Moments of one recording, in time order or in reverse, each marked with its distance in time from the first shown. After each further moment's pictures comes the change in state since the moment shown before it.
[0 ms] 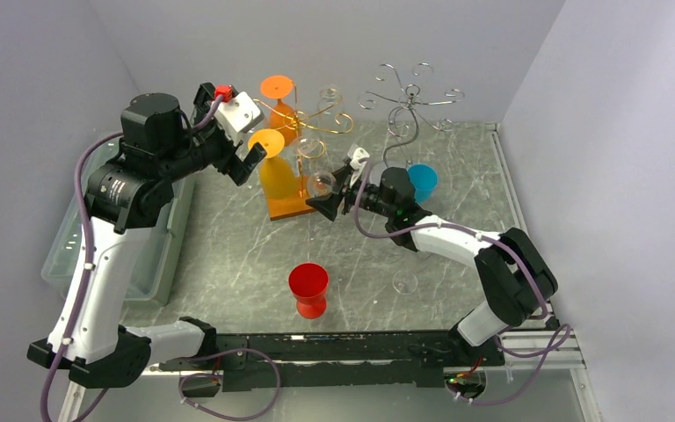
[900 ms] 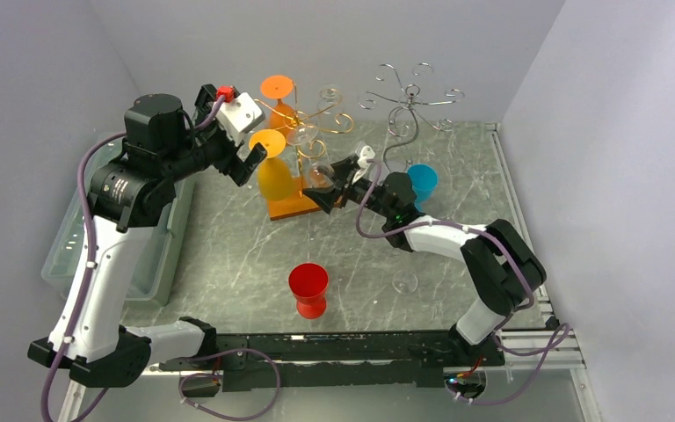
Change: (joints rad) left arm 0.000 0.001 -0.016 0.003 -0.010 -0.007; right arm 0.000 0.073 -0.045 0.298 0.045 0.087
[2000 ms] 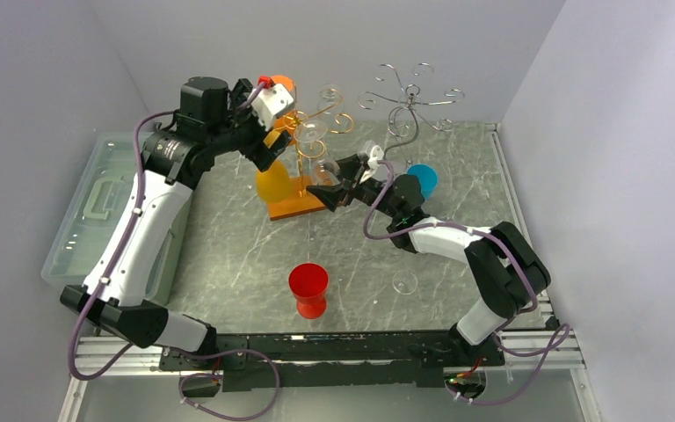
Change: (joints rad) left arm -0.003 0.195 0.005 0.056 -0.015 0.019; right arm -0.024 -0.014 -0.020 0.109 -0.029 0.027
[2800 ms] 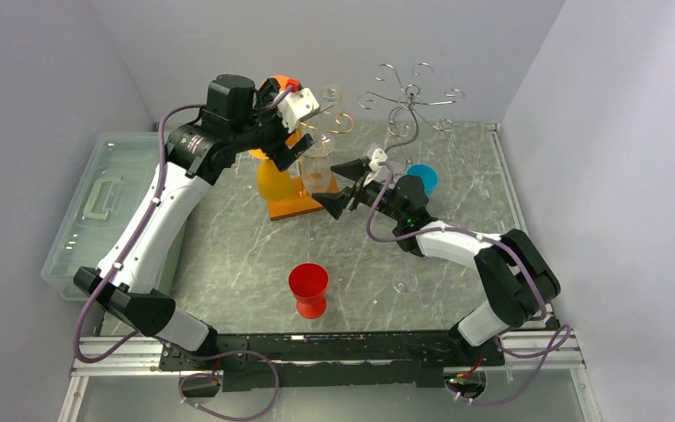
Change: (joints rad) left arm -0.102 0.091 0.052 0.031 -0.005 0.037; right arm -0.018 -0.059 -0.045 -0.110 0.018 -0.037
